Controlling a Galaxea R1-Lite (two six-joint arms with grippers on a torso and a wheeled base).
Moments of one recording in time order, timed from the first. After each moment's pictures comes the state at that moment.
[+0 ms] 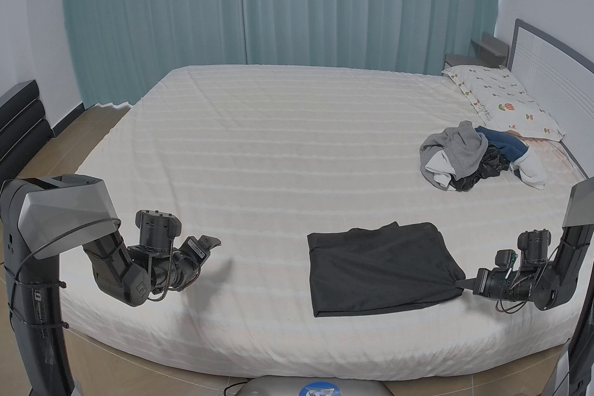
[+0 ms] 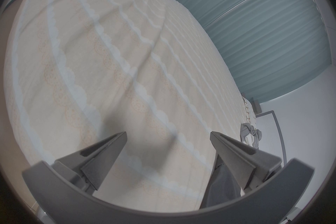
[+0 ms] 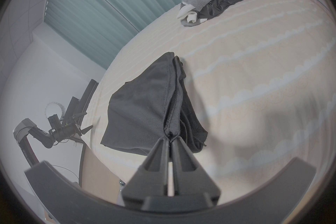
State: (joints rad) left arm -0.21 2.30 -0.72 -0.92 -0.06 -1.01; right arm -0.12 2.22 -0.34 -1.13 0.52 0.29
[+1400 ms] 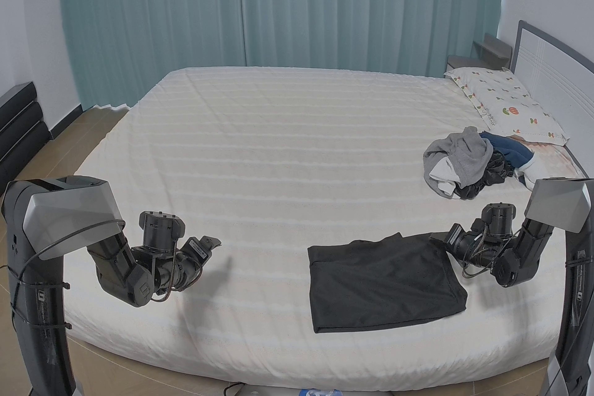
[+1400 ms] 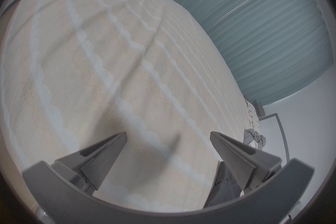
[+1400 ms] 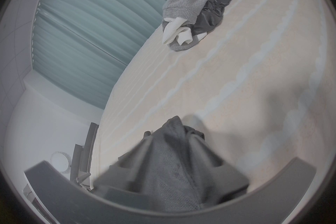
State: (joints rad) left arm -0.22 2.32 -0.74 -0.91 -0.01 -1.01; right arm 0.00 2.43 -0.78 -1.15 0.30 0.76
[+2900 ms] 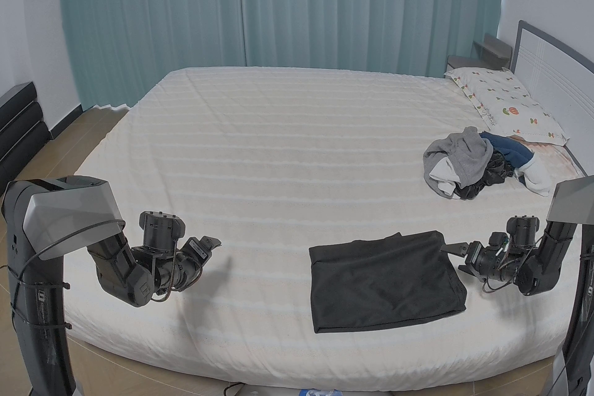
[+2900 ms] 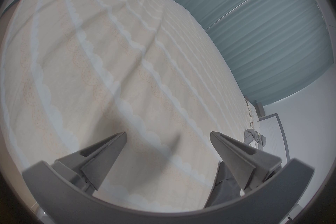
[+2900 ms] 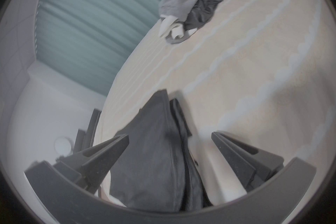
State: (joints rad) left arm -0.22 2.32 -0.74 -0.91 -0.01 -1.01; right arm -0.12 2.37 -0.60 -1.17 0.50 0.60
